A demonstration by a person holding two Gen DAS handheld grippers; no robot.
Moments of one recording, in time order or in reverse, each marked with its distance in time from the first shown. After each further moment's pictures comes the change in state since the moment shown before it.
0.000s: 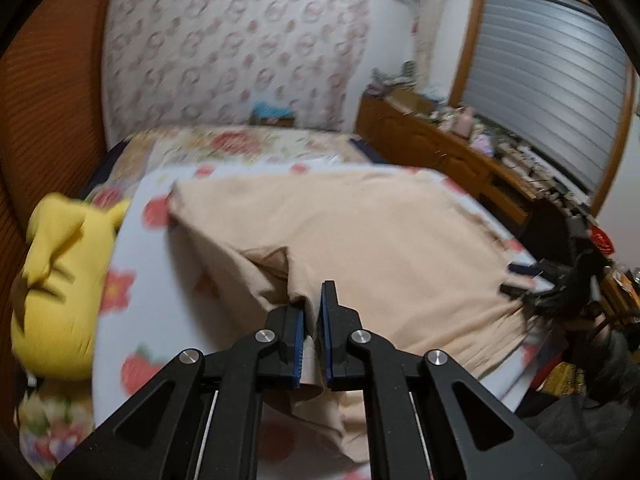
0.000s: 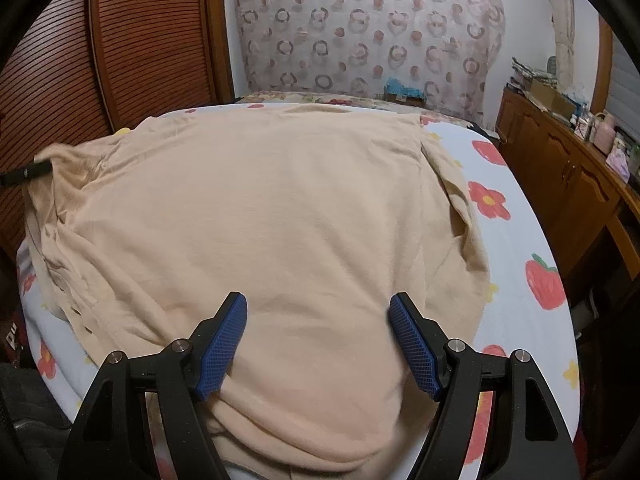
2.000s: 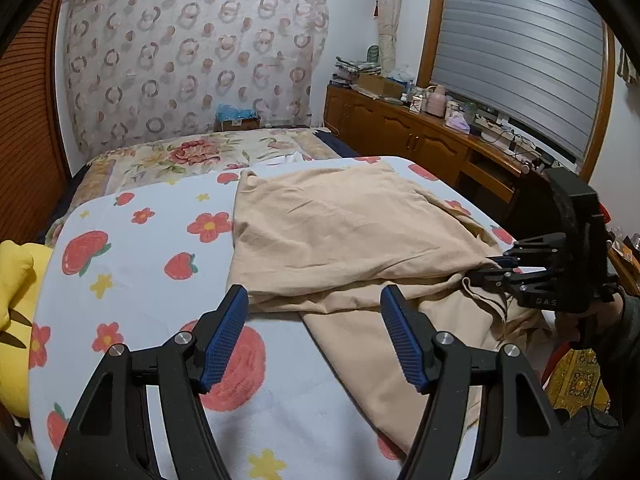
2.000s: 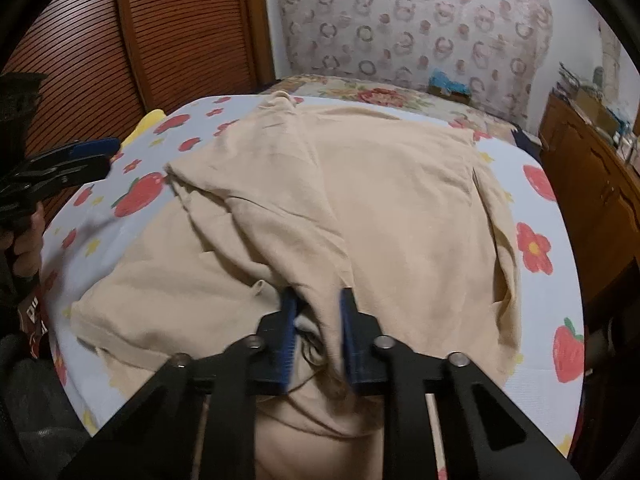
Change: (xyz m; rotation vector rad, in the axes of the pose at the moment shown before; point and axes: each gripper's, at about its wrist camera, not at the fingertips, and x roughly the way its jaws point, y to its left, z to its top) left arm 0.067 -0.063 0.018 0.106 0.032 -0.029; right arm 0.041 -0.023 0.049 -0.109 0.061 0.126
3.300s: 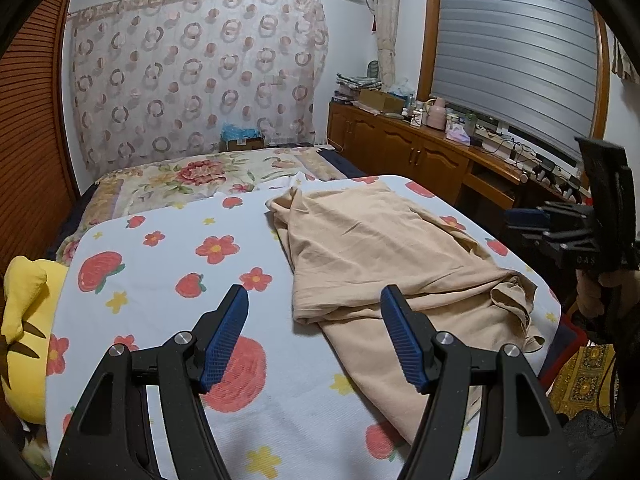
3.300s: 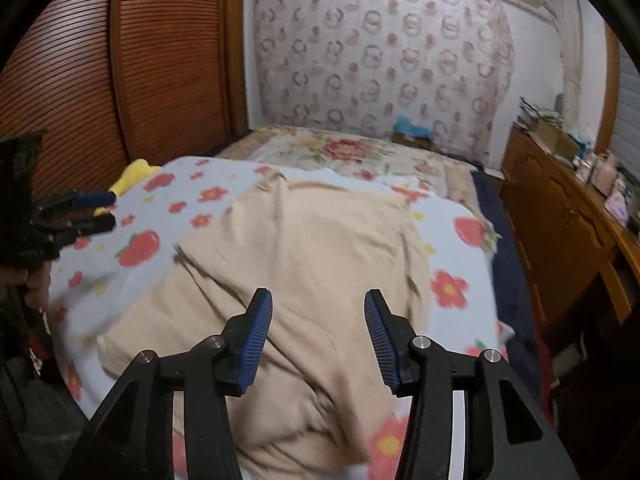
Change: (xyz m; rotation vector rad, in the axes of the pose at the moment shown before) left arm -0.021 -0.005 0.004 0.024 -0.064 0.030; right arm -0.079 0.009 -0.014 0.010 -0.174 -0.096
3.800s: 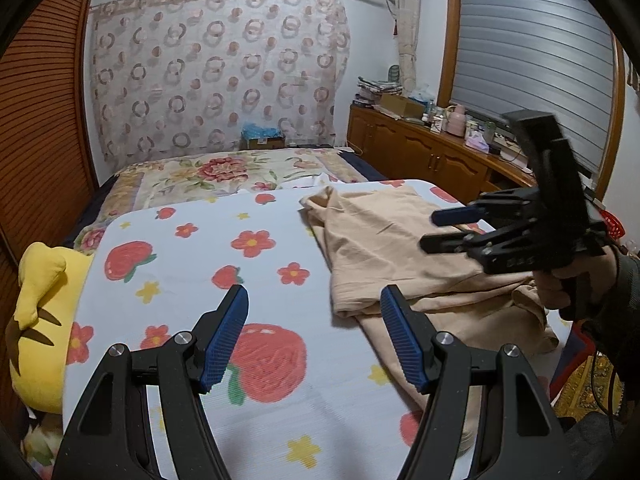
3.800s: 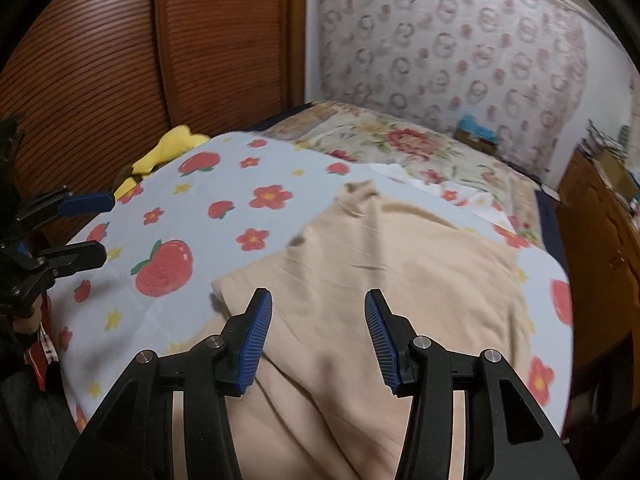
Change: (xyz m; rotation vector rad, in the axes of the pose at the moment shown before) left arm -0.009 0.027 -0.007 -0.044 -0.009 0.059; right arm 0.109 0.055 0.058 -0.152 0.117 0.155
